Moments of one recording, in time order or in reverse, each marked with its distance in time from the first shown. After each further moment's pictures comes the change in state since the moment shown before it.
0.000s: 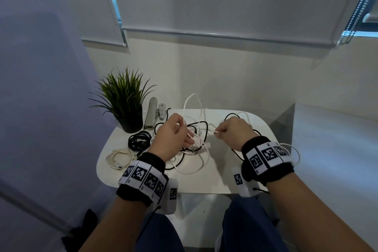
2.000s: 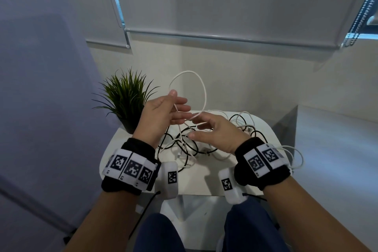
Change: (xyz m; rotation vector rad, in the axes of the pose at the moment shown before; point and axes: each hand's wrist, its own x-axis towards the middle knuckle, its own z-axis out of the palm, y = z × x) left_hand -0.003 0.057 -0.029 -0.304 0.084 0.074; right_hand -0.016 -0.037 0.003 0.618 -0.175 -0.382
